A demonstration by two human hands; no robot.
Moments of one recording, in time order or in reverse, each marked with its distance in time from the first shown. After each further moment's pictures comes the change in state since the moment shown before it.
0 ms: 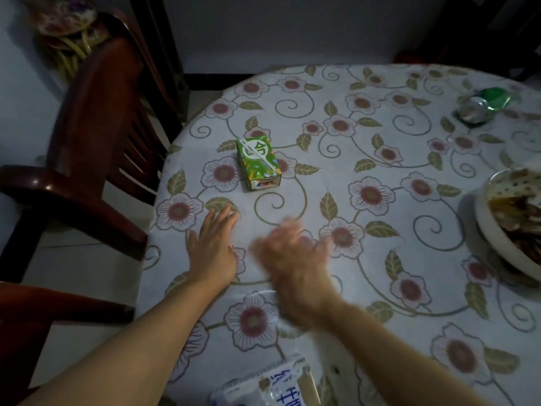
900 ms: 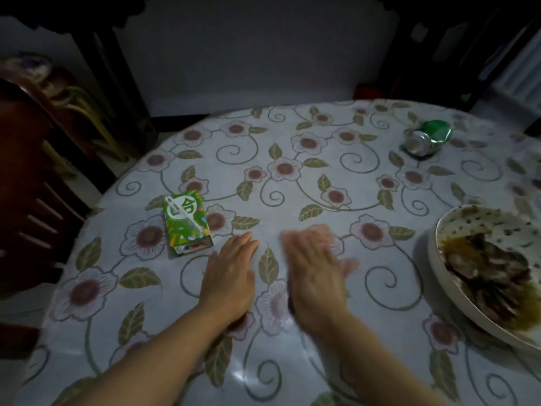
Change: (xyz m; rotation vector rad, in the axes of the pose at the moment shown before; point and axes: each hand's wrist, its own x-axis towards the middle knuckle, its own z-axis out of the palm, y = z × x) left_hand 0.075 0.121 0.051 0.102 -0.088 0.250; right_hand 0.036 0.151 -0.015 0.065 0.169 0.326
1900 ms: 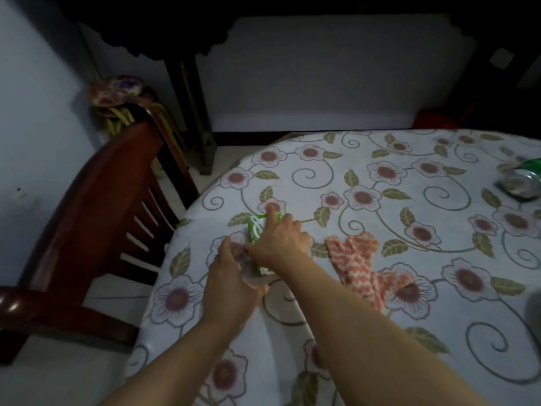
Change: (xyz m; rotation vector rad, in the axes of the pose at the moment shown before) left_hand -0.011 -0.098 -0.050 -0.471 0.370 -0.405; right_hand 0.126 -0.197 -0.011 0.043 -0.318 0.098
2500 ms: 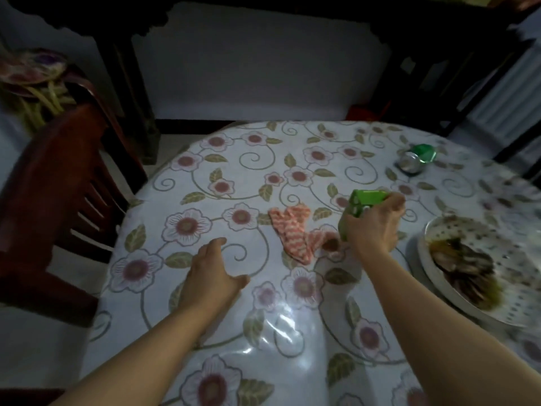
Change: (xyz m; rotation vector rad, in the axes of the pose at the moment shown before) left_hand -0.066 0.035 -0.013 0.130 -0.308 0.054; right_hand -0.100 0.169 -0.071 0.373 0.799 0.596
